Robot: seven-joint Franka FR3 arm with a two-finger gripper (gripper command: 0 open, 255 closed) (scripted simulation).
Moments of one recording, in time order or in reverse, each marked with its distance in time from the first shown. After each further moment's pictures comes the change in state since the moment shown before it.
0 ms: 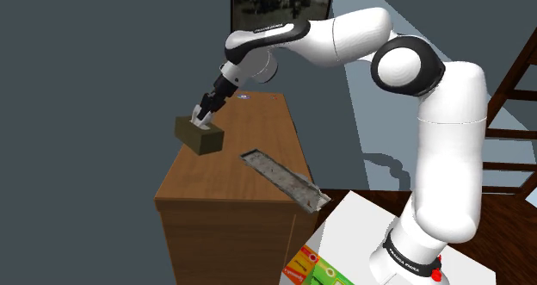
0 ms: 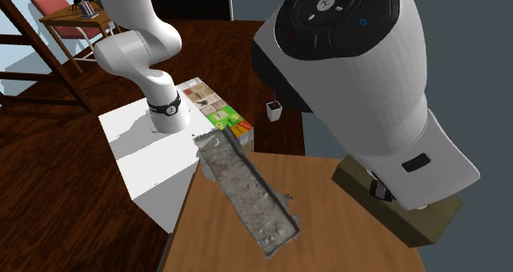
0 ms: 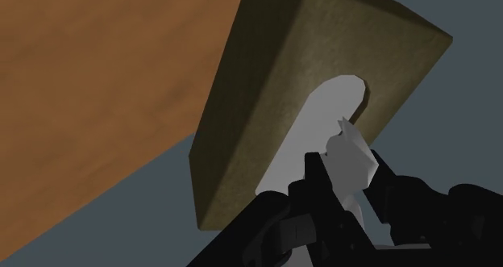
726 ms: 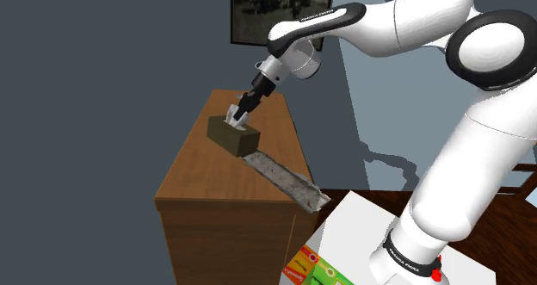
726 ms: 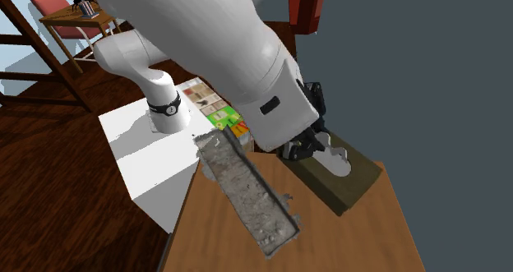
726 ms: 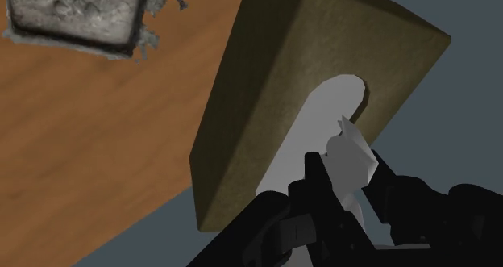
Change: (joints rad) arm -0.072 -0.392 -0.041 -0.440 0.062 -0.036 -0.141
